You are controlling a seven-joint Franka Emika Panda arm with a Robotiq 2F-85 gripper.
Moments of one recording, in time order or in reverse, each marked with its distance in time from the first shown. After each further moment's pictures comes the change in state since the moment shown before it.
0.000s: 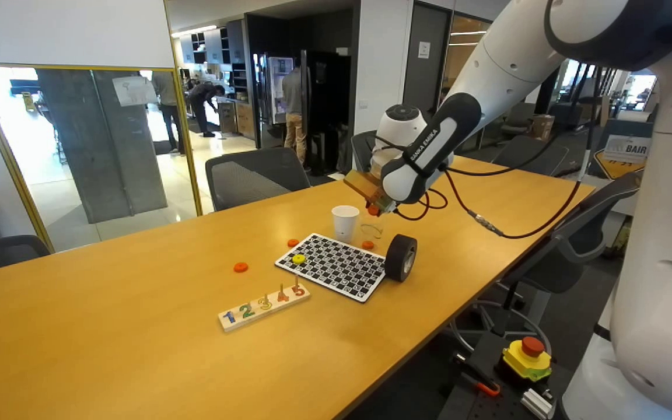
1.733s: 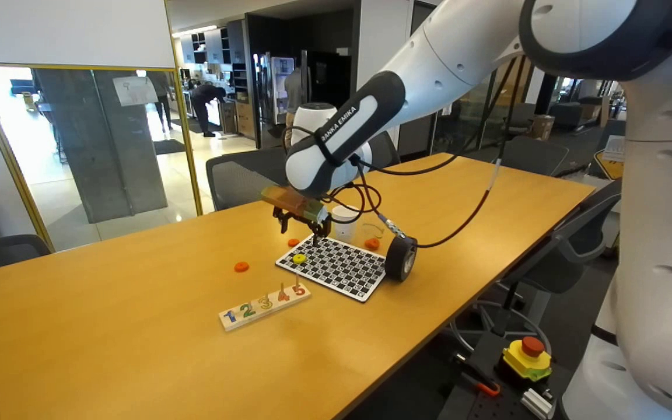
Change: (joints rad) arm 0.090 0.113 0.326 0.223 0.443 -0.355 -0.348
